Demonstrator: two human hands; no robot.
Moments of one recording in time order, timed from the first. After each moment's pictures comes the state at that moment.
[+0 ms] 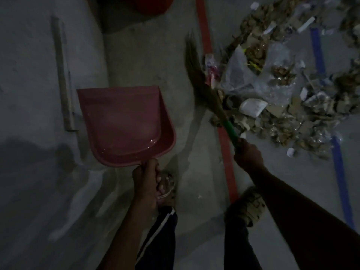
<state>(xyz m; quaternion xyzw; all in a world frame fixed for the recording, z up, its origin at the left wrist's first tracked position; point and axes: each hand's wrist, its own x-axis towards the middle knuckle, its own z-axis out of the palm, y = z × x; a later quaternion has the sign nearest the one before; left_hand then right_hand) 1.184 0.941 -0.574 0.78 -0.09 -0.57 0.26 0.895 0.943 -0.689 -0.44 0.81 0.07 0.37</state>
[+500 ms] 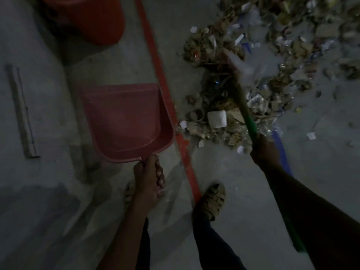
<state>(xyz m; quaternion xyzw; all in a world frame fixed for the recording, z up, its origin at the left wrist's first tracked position) 0.991 0.948 -0.498 0.75 -0.17 -0.59 0.25 0.653 1.001 -0.586 -0.37 0.88 0.00 0.28</state>
